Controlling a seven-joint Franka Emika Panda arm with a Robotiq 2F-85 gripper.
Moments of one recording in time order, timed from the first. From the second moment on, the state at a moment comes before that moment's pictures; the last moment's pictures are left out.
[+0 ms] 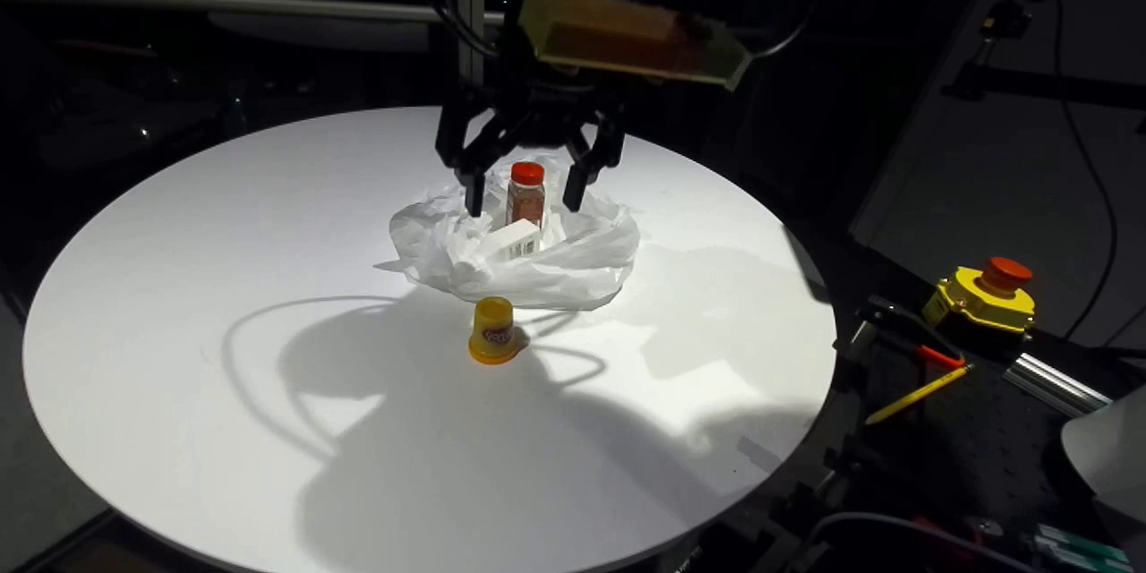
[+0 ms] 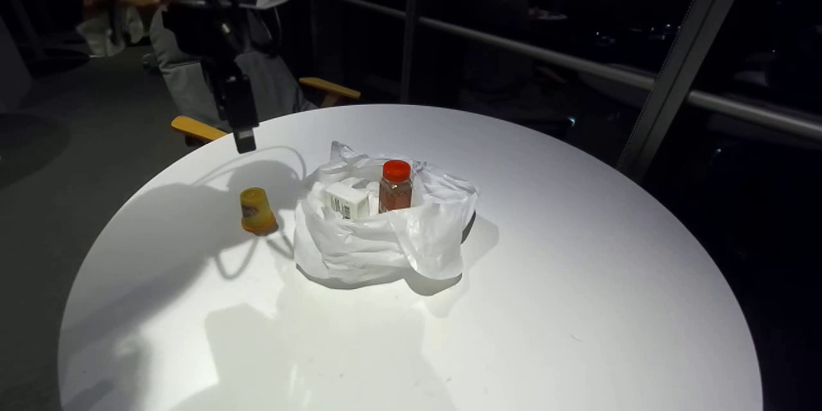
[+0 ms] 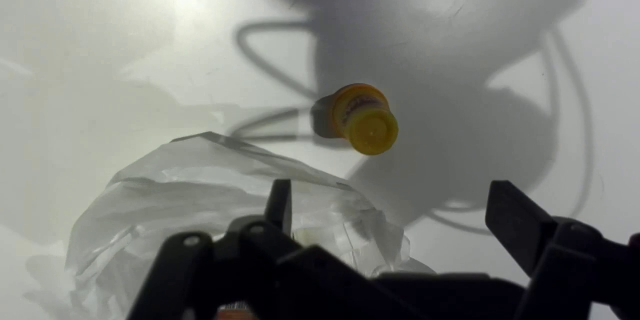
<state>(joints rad) 0.21 0.22 0.11 -2.31 -0.01 2.64 0.77</state>
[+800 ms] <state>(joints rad) 0.53 0.51 -0.15 -2.23 -0.13 2.90 1.11</state>
